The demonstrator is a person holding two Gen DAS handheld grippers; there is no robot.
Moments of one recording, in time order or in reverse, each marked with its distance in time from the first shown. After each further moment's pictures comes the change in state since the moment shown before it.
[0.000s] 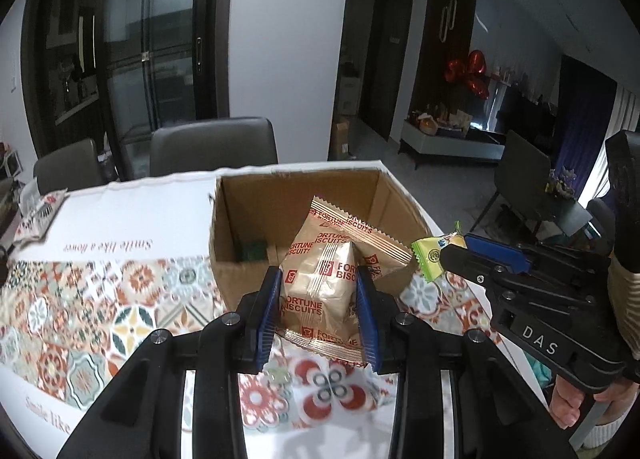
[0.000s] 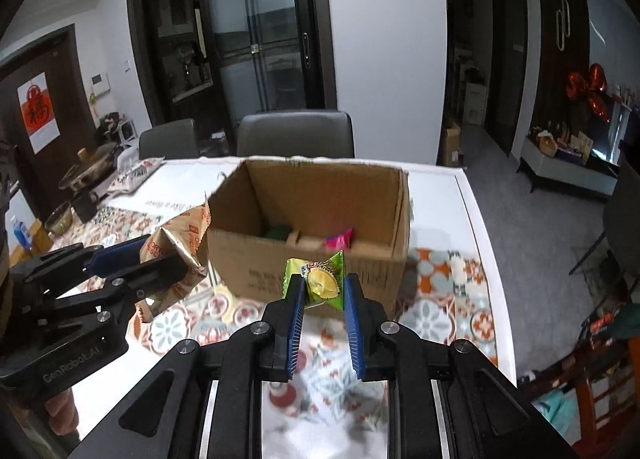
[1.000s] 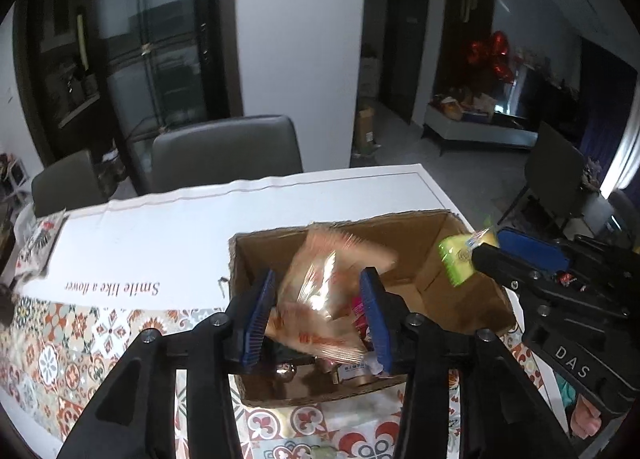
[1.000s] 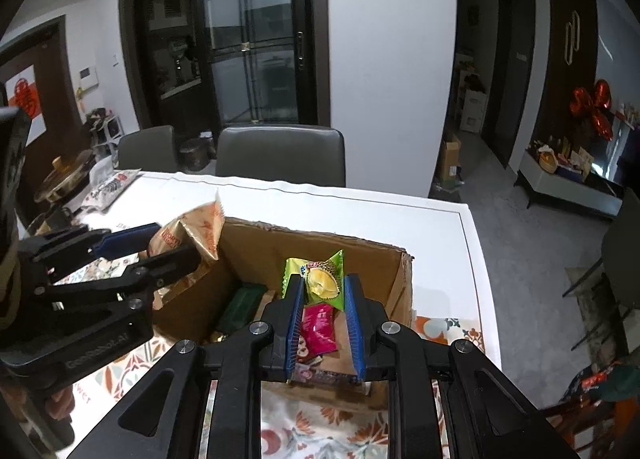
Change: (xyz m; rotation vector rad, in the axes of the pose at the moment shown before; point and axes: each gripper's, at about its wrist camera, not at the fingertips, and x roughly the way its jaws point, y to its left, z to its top) left arm 0.098 0.035 0.071 0.006 0.085 0.077; right arm 0.083 -0.015 0.081 -0.022 0.023 -0.045
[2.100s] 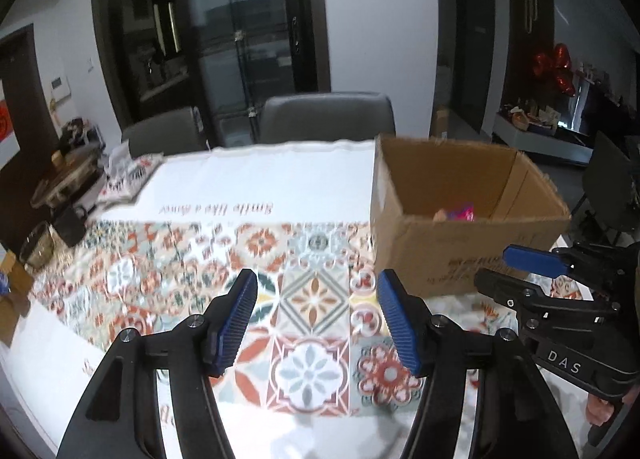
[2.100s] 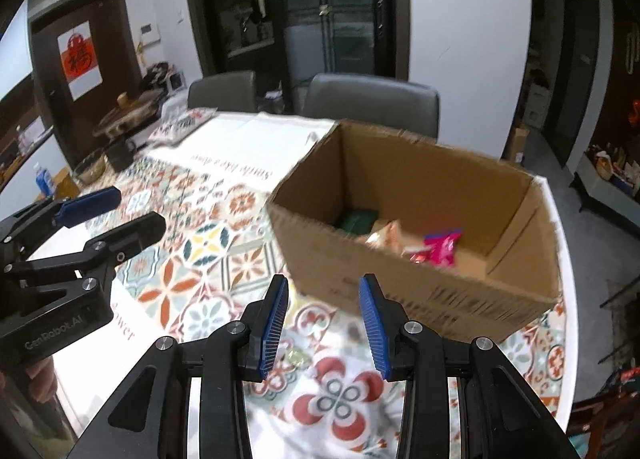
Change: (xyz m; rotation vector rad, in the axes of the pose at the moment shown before) left arm -0.086 0.065 -0.134 -0.109 -0.016 0.248; right arm -0.004 0.101 -0.084 -0.146 0.110 0.205
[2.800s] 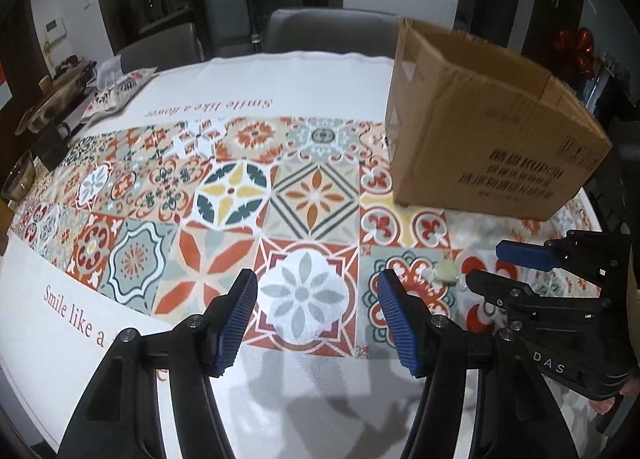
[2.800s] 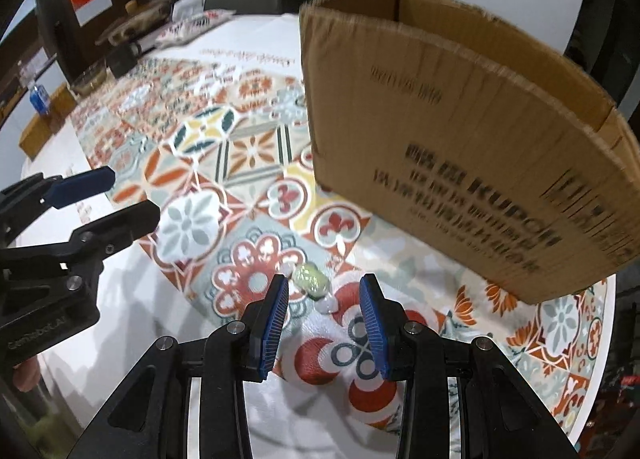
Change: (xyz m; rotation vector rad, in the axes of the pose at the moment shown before) left arm 0.059 0.004 -0.068 -0.069 0.227 -0.010; right arm 0.080 0.020 -0.055 -0.108 0.271 0.029
